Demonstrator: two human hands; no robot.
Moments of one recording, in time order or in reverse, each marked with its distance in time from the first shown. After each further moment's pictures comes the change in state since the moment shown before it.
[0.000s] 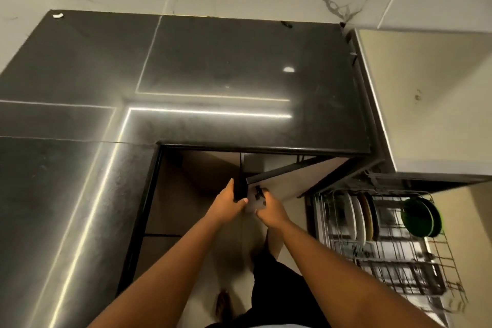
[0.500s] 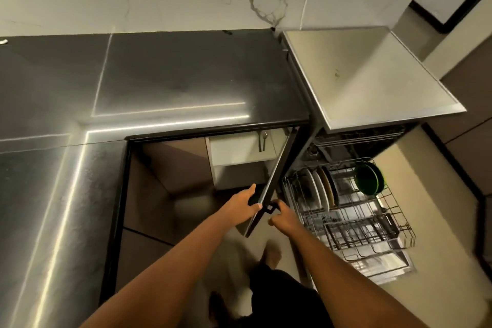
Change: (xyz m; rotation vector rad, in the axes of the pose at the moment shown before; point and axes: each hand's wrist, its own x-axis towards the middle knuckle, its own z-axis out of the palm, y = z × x) left_hand -0.094 0.027 0.083 0.207 -0.320 0.311; right_hand -0.132 0.110 -0.009 0.199 0.147 0.164
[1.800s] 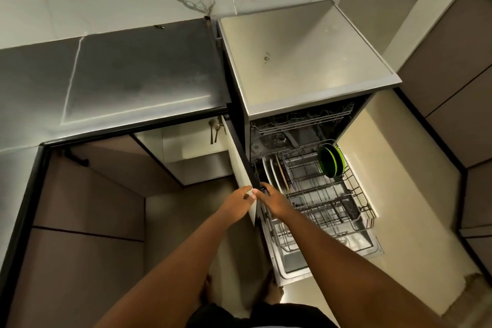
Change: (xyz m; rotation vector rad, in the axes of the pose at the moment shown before) left_hand 0.083 0.174 0.199 -0.056 0.102 -0.107; right_hand 0.018 0.160 -0.192 0.094 -0.052 -0.123
